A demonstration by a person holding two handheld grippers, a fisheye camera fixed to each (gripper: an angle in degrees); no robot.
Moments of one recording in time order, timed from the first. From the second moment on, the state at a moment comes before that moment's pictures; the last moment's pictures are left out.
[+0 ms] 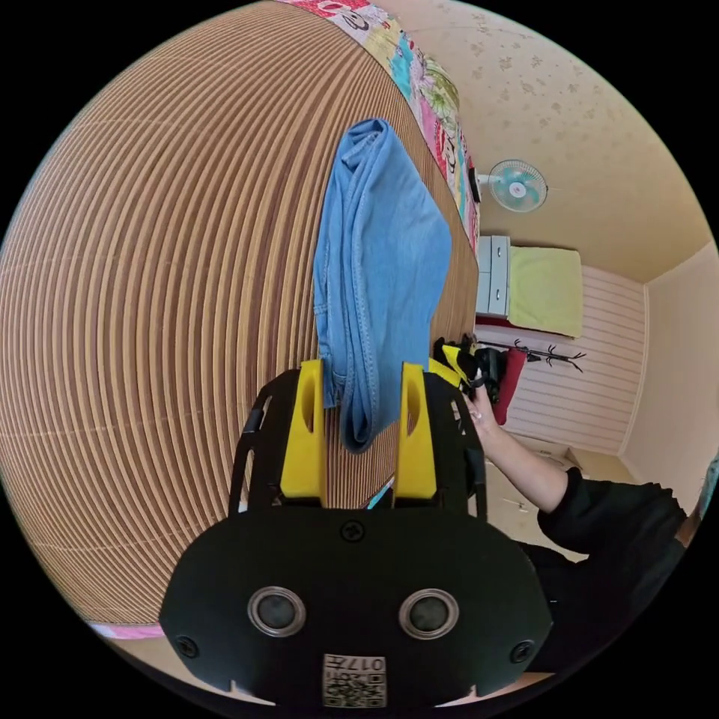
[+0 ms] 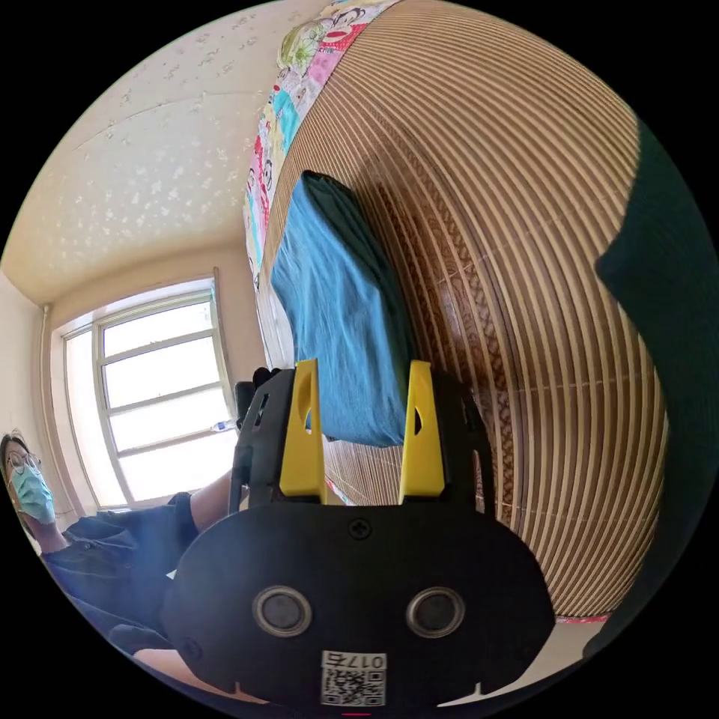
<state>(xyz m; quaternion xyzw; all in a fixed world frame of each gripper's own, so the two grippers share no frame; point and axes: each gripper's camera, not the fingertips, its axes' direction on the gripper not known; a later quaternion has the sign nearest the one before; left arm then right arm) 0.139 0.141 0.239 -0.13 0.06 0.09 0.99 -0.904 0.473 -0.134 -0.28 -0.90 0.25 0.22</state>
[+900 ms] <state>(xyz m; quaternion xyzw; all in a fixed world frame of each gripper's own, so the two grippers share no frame) 0.077 0.206 0.194 -0.10 0.40 -0.18 0.89 -0.831 0.763 -0.163 -0.31 -0.81 0.49 -0.07</state>
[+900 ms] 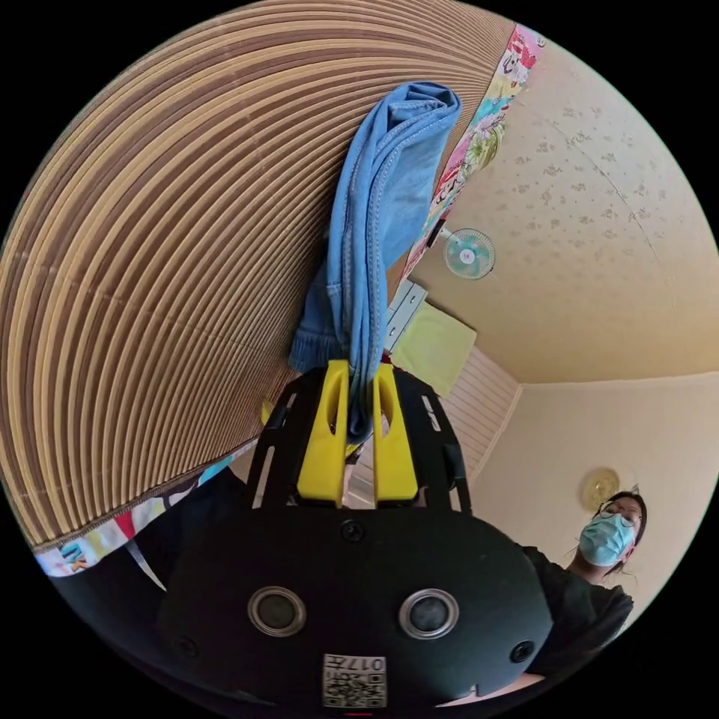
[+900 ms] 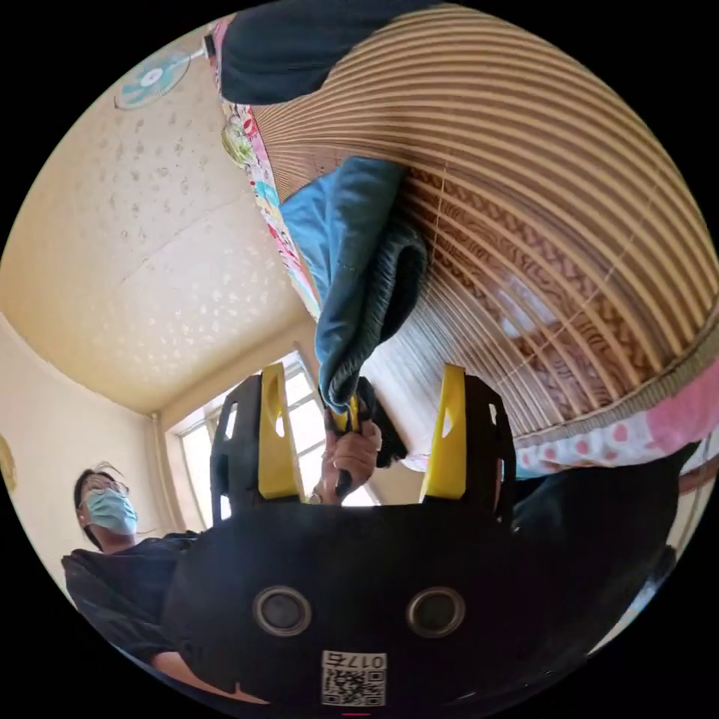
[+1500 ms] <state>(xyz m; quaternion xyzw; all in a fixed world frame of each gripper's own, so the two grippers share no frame) 0.084 0.253 0.087 -0.06 0.36 -0.13 0.92 -0.748 0.747 -0.128 -0.20 -0.84 0.50 -0.07</state>
